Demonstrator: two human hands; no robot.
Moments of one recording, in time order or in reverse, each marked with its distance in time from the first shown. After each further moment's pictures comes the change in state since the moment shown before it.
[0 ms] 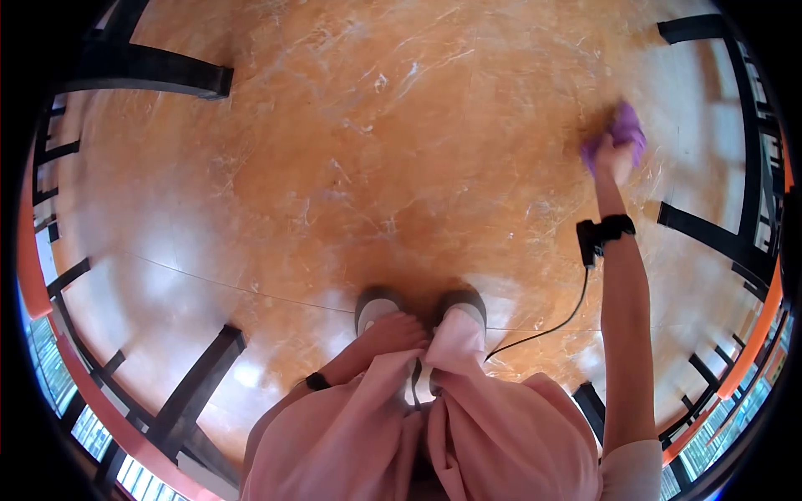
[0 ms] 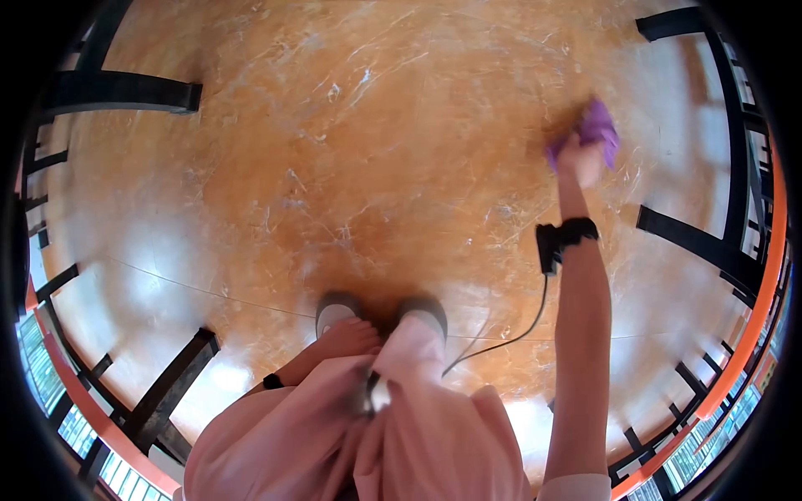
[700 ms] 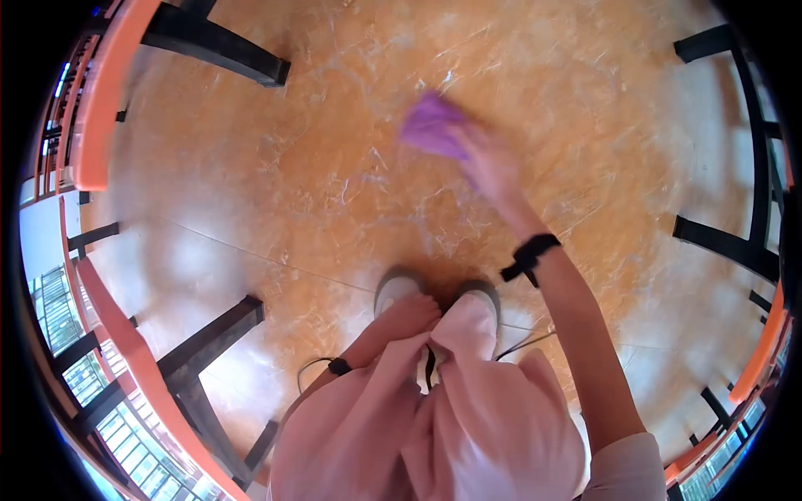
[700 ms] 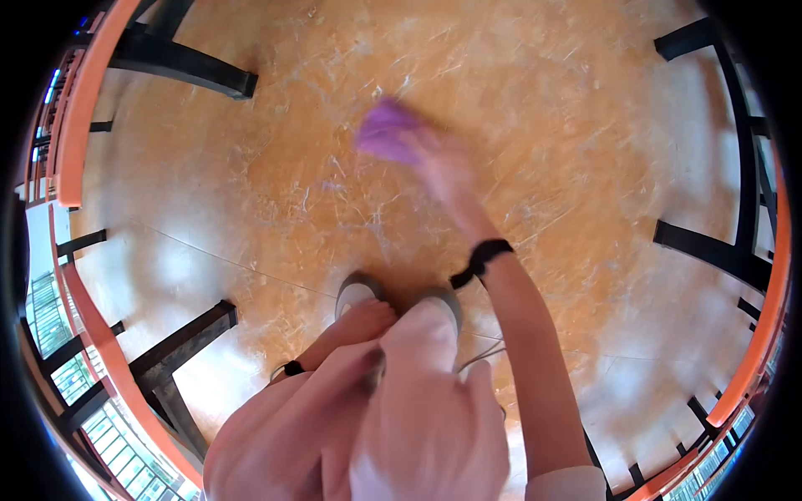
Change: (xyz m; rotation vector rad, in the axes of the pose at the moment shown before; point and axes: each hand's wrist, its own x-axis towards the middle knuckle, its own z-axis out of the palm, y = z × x) left_hand 0.004 0.016 -0.007 0.002 -0.077 -0.206; right_hand -0.196 -0.145 -0.089 0.417 -0.458 -1.103
